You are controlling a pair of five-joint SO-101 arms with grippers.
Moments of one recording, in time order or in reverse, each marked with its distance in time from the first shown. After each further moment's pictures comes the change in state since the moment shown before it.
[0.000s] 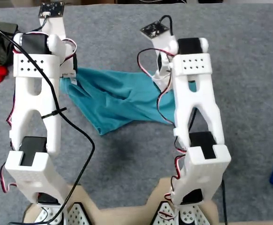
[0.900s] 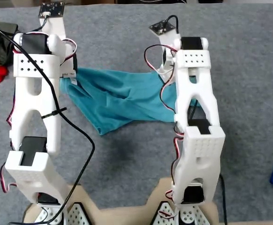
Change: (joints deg) left arm 0.0 0.0 0.0 0.0 0.0; right arm 4.2 17.2 -16.5 -3.3 0.0
